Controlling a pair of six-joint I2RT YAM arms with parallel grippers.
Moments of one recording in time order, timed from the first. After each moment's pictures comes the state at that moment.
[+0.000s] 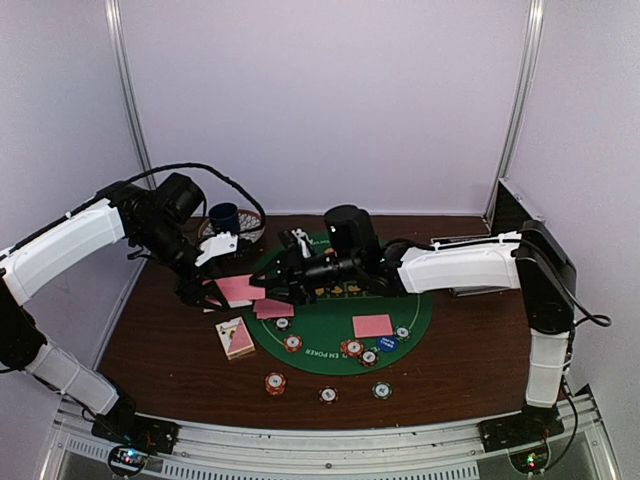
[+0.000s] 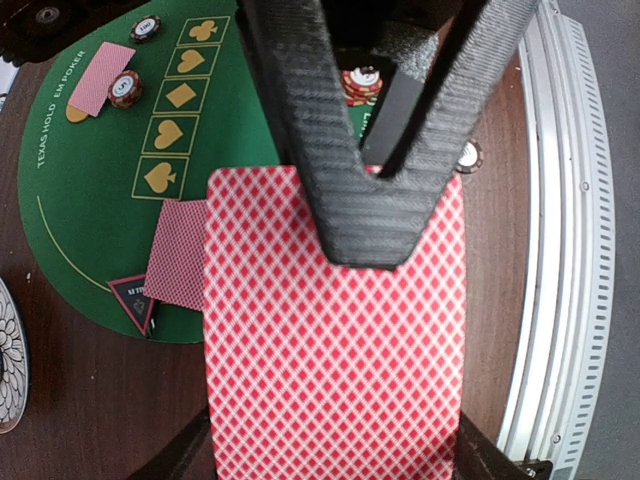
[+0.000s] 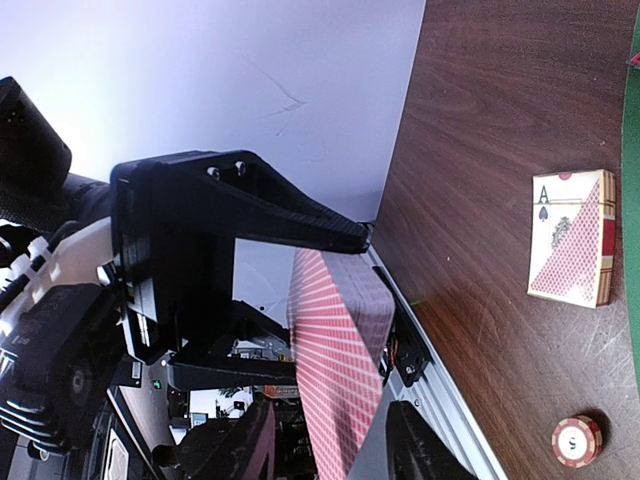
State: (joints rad) left arm -0.54 1.41 1.34 -1.13 0.43 0.81; right arm 0.95 1.97 1.43 0.27 -0.70 1.23
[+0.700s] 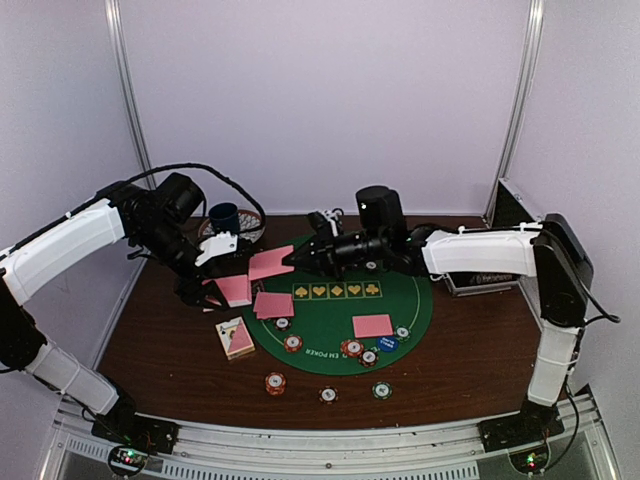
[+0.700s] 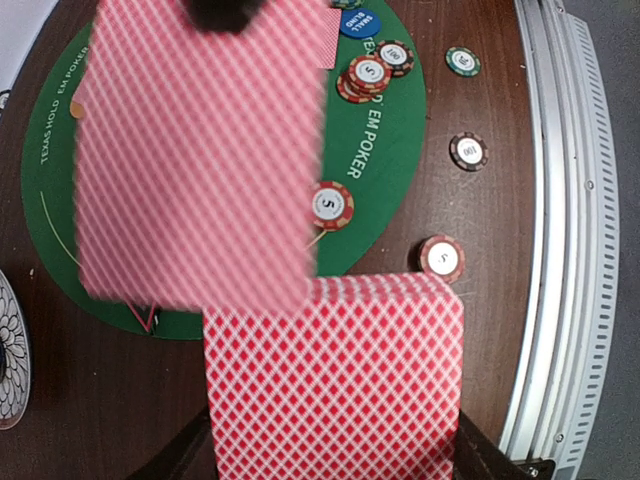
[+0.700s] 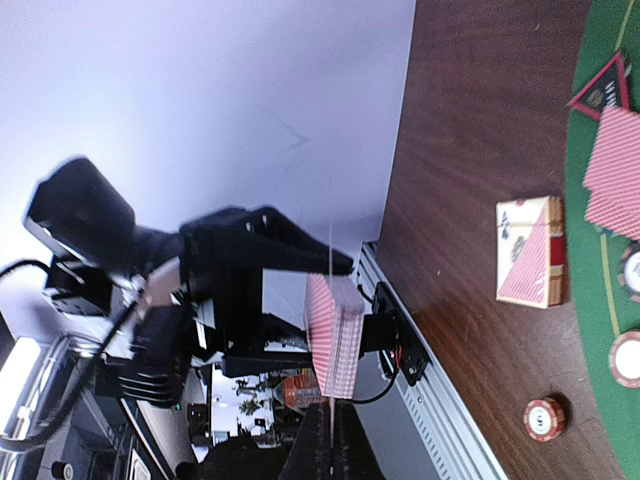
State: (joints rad) left arm -0.54 1.41 1.34 -1.13 0.42 0.81; right arm 0.83 1.90 1.37 0.27 -0.79 1.28
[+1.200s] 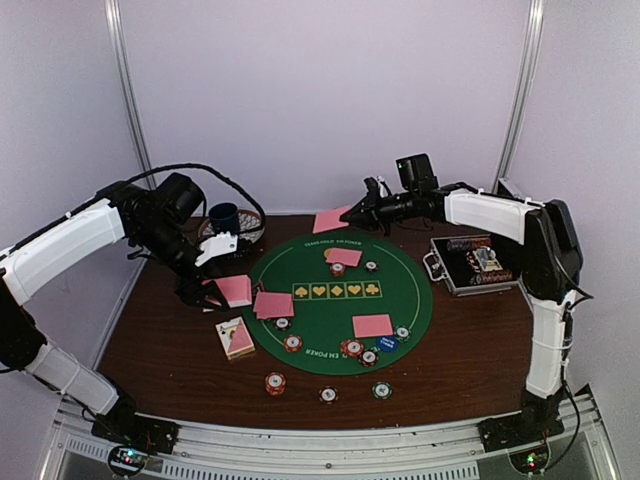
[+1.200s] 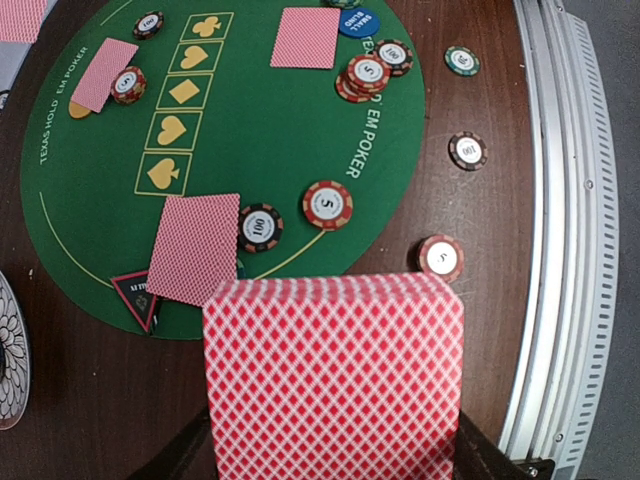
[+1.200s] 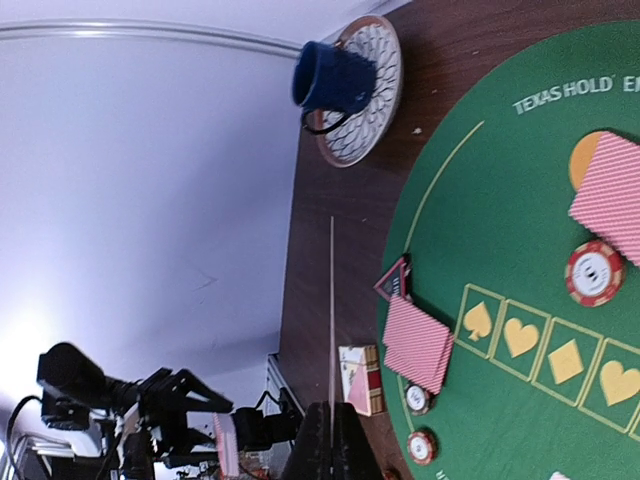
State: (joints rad) left arm -0.54 1.41 1.34 -1.13 0.42 0.81; right arm 0.47 2.01 1.67 -0.17 -0.79 0.95
